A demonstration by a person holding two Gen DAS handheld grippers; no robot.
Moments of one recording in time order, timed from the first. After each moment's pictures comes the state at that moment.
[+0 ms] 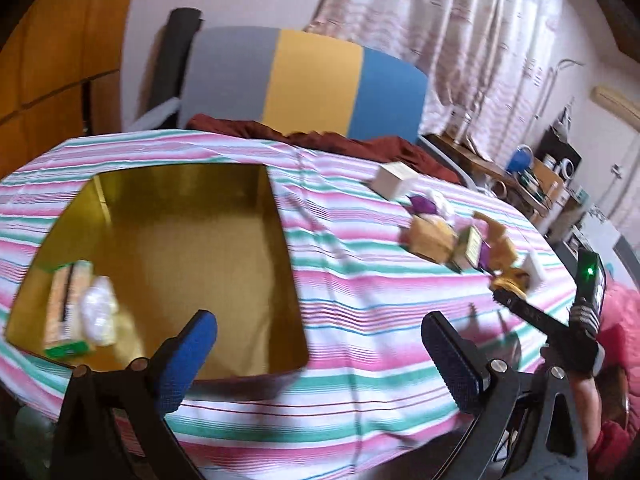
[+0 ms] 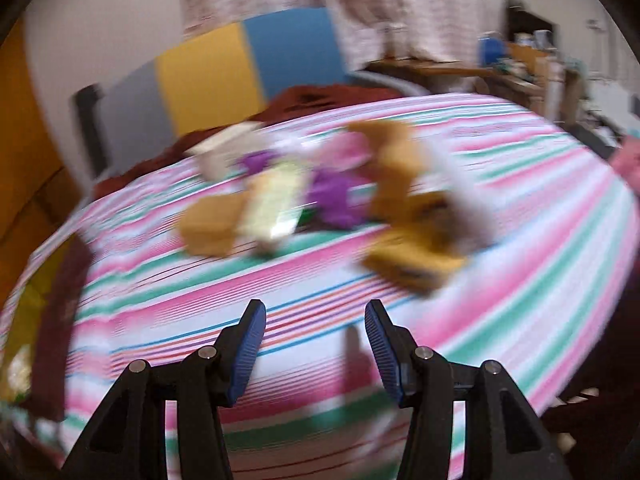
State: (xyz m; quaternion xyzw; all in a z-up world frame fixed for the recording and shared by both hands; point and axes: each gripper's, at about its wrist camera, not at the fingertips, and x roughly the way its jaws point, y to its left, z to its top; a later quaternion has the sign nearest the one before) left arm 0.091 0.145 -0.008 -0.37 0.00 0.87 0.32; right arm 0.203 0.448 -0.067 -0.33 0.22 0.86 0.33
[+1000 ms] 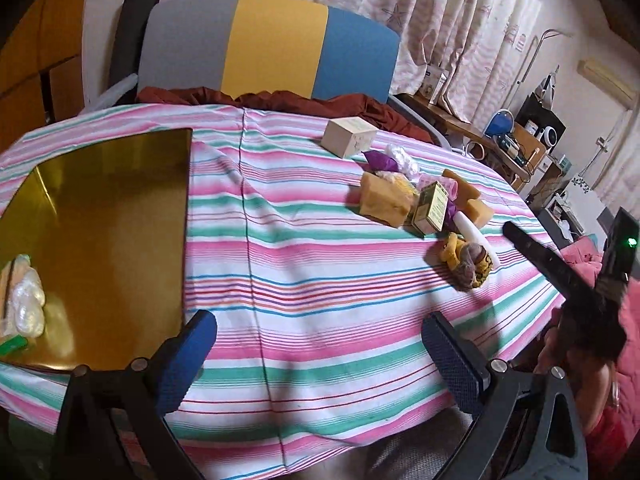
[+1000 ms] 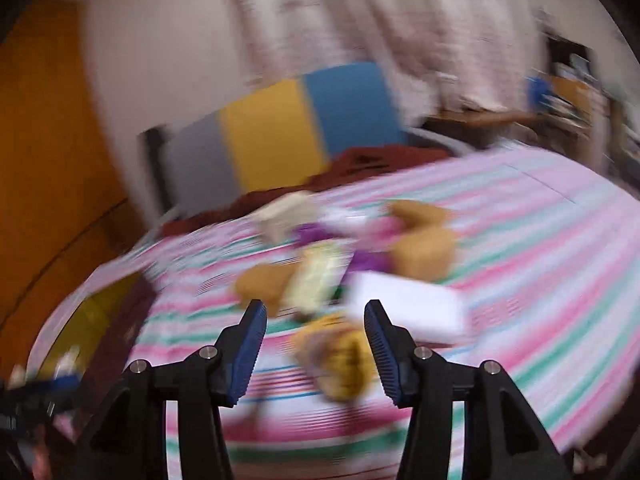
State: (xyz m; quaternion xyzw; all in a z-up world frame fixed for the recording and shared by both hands) left arm 0.105 0.206 -0.023 -0.42 0.02 0.83 0.36; right arm 0.227 0.468 -0.030 -0.23 0.22 0.92 0.23
